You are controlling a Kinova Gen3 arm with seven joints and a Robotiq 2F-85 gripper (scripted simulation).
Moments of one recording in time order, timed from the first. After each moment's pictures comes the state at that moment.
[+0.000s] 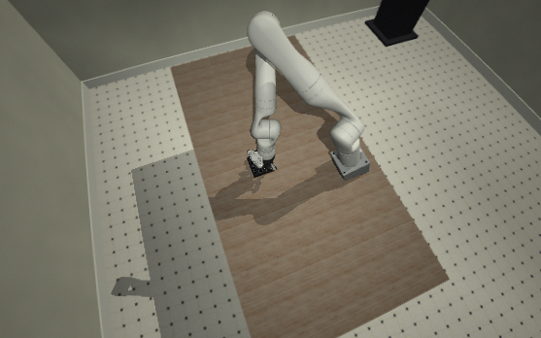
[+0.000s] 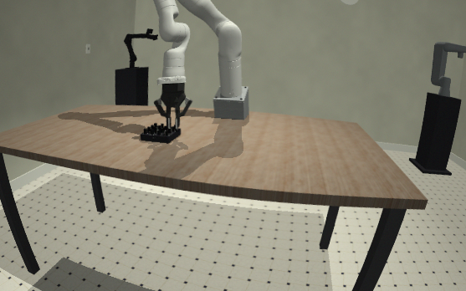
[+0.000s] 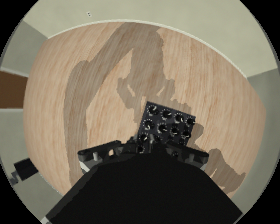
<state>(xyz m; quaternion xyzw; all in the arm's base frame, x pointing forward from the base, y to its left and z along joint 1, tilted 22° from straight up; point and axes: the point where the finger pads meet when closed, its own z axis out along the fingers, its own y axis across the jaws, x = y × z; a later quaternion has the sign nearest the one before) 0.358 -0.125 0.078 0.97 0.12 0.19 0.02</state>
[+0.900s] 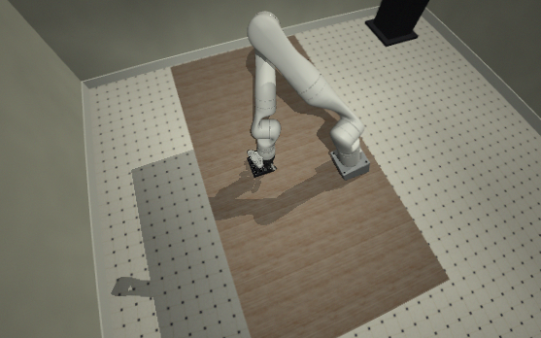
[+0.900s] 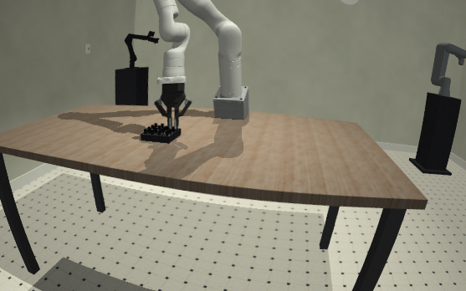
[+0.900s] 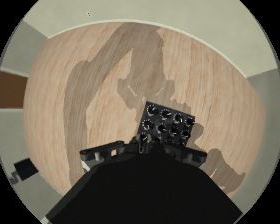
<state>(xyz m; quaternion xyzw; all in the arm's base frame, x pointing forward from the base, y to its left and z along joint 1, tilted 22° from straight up) 0.358 -0.125 0.077 0.97 0.12 0.19 0.02</state>
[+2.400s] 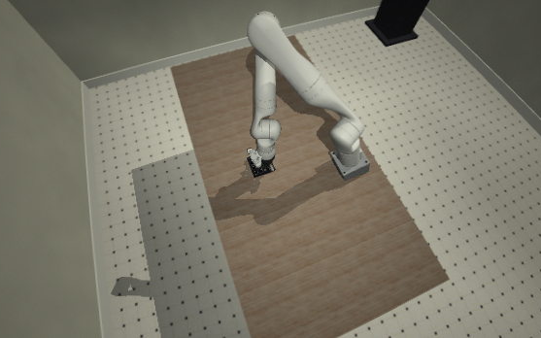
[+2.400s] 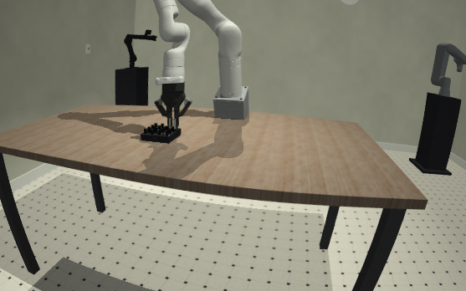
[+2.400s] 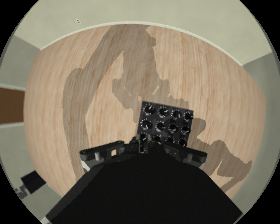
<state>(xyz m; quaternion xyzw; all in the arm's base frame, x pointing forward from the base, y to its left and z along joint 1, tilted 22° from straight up) 0.358 -0.125 0.077 0.98 0.07 0.19 0.01</state>
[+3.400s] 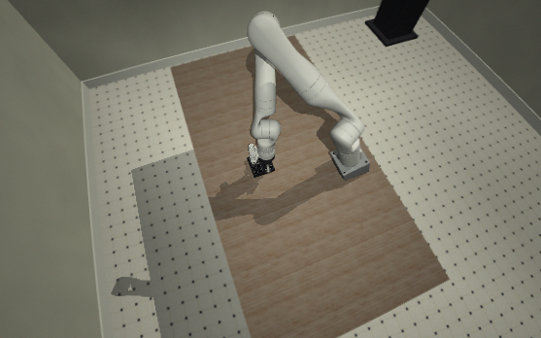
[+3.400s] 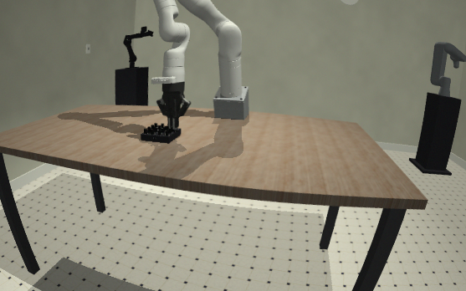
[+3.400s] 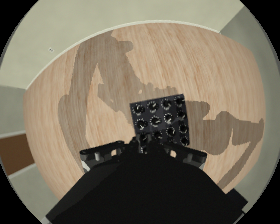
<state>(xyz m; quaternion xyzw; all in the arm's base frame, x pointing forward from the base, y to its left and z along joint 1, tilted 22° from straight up) 0.358 -0.125 0.077 0.98 -0.11 0.19 -0.02</state>
